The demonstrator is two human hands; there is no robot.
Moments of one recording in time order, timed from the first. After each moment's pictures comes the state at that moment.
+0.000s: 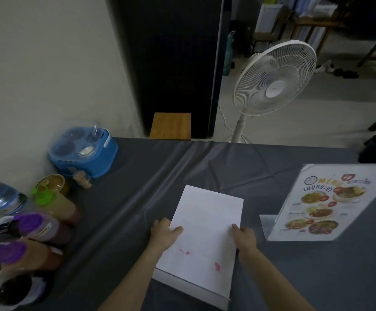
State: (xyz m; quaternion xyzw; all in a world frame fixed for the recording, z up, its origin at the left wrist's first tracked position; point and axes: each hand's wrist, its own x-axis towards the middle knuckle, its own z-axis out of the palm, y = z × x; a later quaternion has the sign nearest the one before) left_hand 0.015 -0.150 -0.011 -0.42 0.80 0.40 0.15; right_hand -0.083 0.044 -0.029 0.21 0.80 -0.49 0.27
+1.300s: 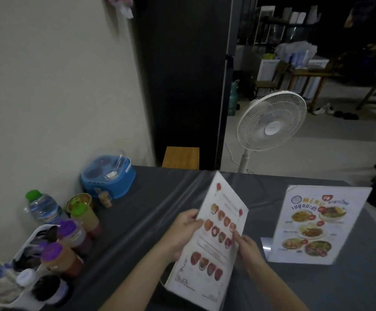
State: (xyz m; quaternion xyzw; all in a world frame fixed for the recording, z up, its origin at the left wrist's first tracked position) left_hand 0.042 -0.108 0.151 -0.24 0.63 0.74 0.04; right_hand -0.065 0.063 0.029 0.07 0.68 -0.65 0.32
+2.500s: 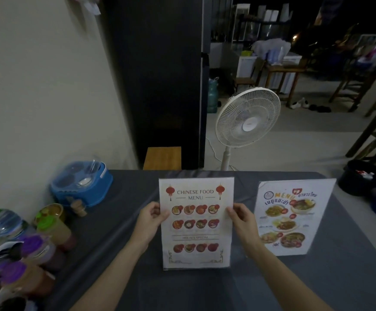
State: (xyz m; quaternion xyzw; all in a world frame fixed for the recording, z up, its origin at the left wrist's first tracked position) left_hand 0.008 -0.145 0.104 -0.28 0.72 0.62 -0.12; right_hand -0.116 0.089 0.072 -0.07 0.71 -0.69 0.15
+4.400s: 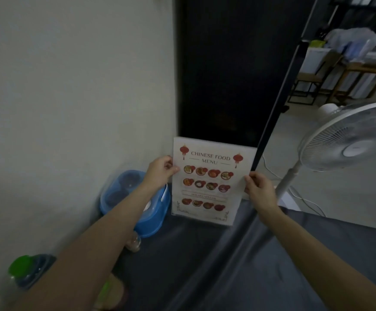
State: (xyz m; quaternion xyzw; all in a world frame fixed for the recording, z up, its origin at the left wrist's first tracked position) left_hand -0.120 -0.516 0.111 -0.30 0.81 0.47 -0.15; right_hand -0.250 -0.273 0.095 -0.14 0.79 -0.58 0.14
